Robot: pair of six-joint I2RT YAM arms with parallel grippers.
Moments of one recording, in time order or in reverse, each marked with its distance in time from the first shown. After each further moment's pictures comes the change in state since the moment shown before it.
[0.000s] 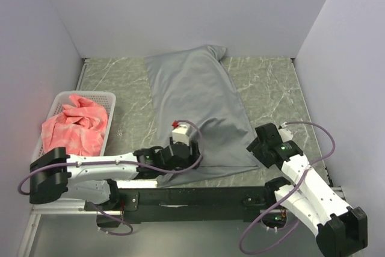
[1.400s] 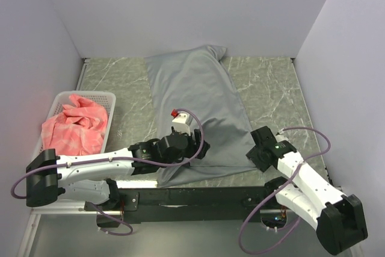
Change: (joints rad) left arm 0.018 -0.021 0.134 0.030 0.003 0.060; right arm 0.026 0.064 -0.061 -0.001 -0.028 0.105
